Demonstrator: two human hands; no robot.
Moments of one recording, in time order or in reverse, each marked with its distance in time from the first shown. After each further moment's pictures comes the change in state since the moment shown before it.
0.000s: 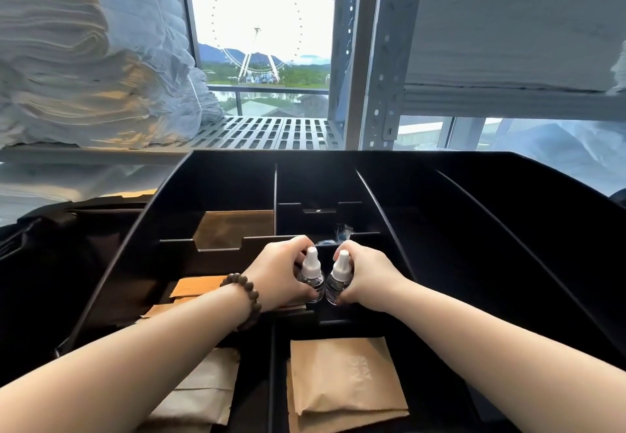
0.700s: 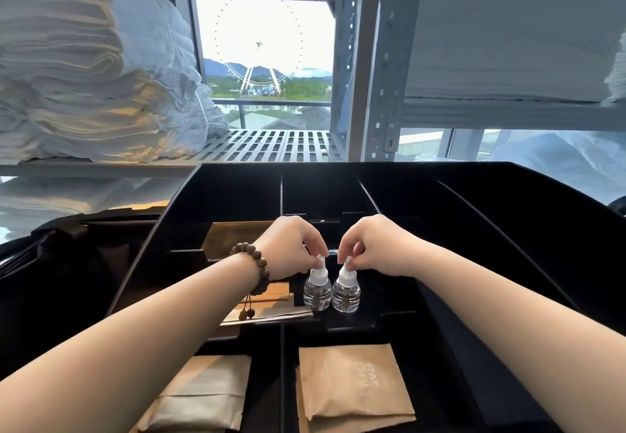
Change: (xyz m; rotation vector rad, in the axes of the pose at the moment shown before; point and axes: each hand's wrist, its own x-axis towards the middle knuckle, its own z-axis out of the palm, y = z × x) left_hand 0.023 0.027 -0.039 0.073 -0.027 0.065; right_hand 0.015 -0.020 -0.054 -0.181 -0.042 -0.282
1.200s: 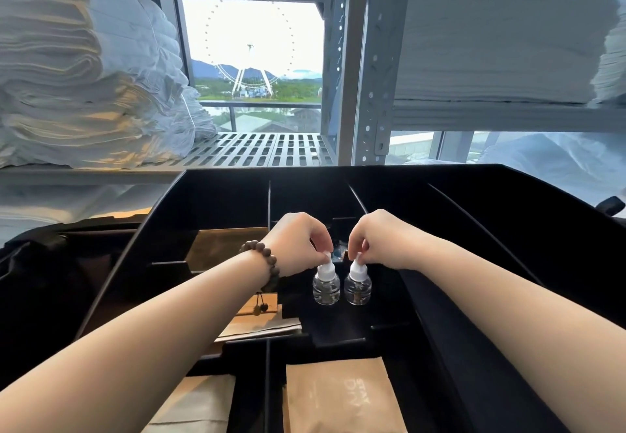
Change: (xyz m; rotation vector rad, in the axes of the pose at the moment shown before) left_hand 0.030 0.012 0.009 0.020 0.036 0.055; right_hand 0.013 0.023 -0.020 -0.180 -0.024 0.075
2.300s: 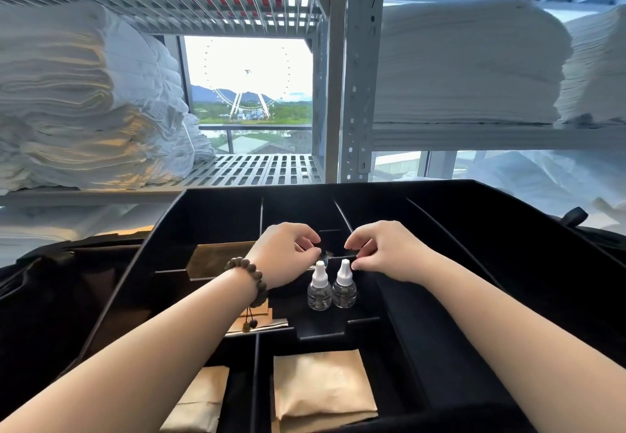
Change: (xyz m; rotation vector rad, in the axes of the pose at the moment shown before) left_hand -0.033 0.032 -0.009 -0.036 0.141 -0.040; right_hand -0.053 0.012 -0.011 0.279 0.208 0.002
